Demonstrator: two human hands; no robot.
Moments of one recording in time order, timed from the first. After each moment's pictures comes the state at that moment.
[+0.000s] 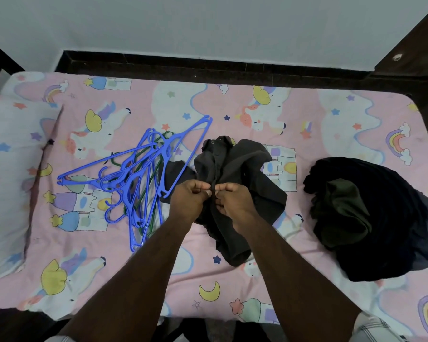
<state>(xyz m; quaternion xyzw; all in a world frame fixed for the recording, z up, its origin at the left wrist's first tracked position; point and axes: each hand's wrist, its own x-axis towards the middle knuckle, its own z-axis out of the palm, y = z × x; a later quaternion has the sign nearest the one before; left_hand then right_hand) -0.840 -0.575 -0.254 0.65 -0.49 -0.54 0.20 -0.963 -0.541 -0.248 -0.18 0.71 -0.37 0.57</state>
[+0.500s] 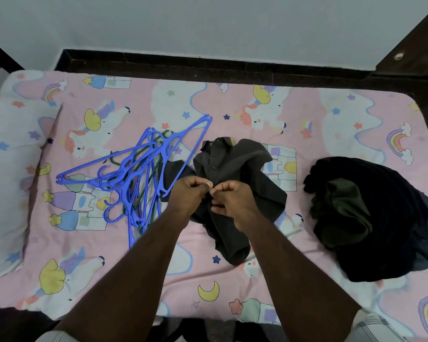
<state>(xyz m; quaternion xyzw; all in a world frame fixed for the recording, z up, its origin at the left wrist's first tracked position) -0.844 -0.583 -0.247 0.64 -0.43 -0.59 0.23 -0.972 -0.542 -0.245 -0.17 0.68 -0.37 0.60</state>
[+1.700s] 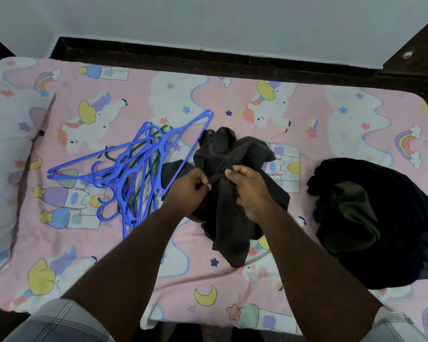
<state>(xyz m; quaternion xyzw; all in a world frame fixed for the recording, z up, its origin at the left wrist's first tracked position) -0.834 -0.610 -0.290 0.58 -0.69 -0.43 0.09 -1.004 -0.572 -0.270 -0.16 0.63 -0.43 0.62</state>
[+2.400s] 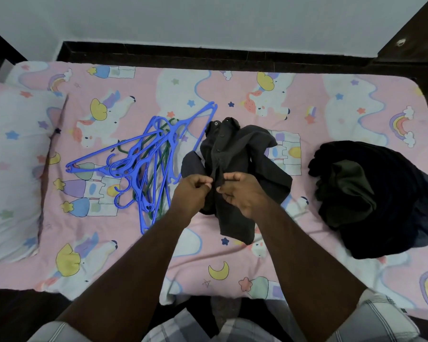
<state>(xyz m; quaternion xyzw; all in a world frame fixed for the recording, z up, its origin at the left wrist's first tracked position) -0.807 -0.549 -0.251 0.64 -0.52 -0.55 0.16 -0.954 -0.522 -0.237 -0.10 0.65 -0.38 0.66</state>
